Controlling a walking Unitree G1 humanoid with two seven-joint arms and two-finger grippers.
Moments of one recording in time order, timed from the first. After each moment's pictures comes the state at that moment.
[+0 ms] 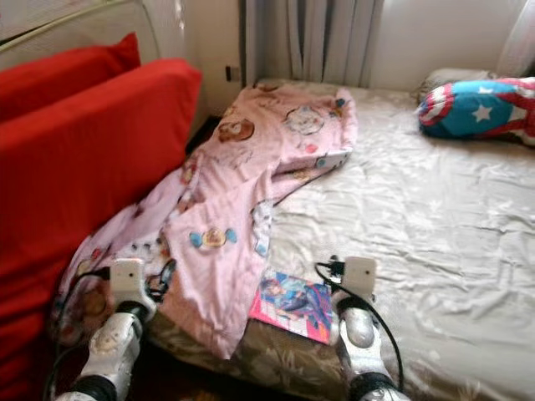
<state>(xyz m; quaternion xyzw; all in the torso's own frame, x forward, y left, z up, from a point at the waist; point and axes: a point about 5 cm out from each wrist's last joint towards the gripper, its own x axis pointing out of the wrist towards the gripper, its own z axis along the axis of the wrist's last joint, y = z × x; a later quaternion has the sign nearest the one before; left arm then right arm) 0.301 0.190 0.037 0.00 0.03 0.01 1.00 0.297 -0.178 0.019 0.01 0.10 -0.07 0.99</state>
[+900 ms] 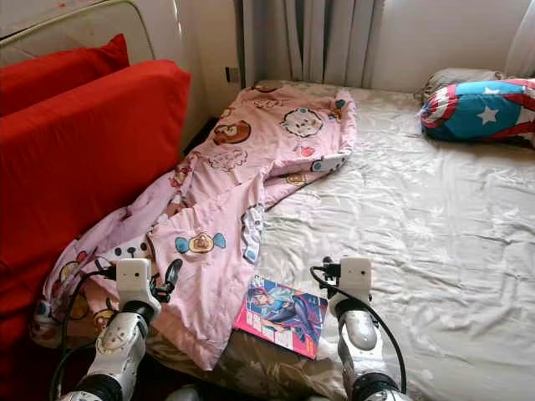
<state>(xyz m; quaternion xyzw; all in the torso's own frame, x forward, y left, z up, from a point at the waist) 0.296 0.185 0.030 0.00 0.05 0.00 1.00 0.297 -0.165 0.016 0.00 0.11 0.01 0.99</state>
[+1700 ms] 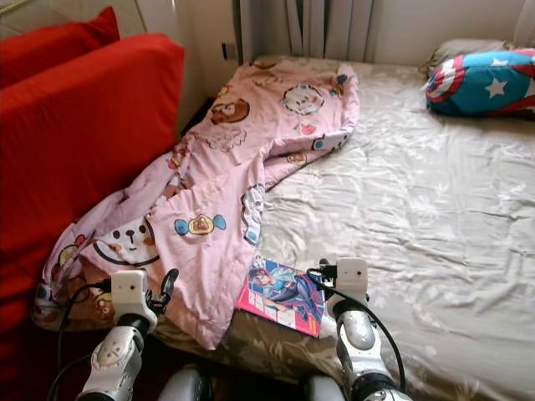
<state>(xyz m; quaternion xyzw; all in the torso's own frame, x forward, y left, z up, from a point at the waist) 0.276 0.187 0.020 0.00 0.04 0.01 1.00 0.298 -0.166 0.016 0.00 0.11 0.00 0.99</state>
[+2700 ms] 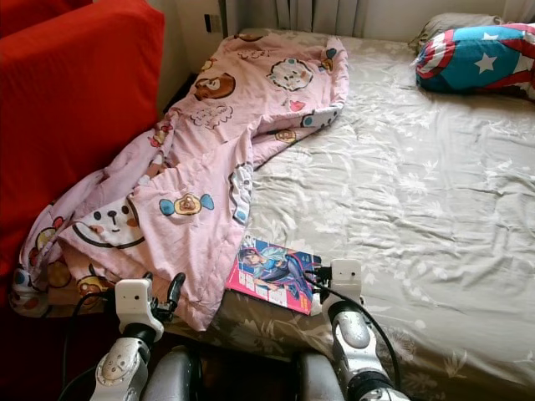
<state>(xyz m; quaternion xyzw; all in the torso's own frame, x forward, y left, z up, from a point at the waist) 0.263 0.171 0.027 -0.01 0.02 -0.01 1.00 0.297 -0.161 0.010 0.02 0.14 0.01 0.99</state>
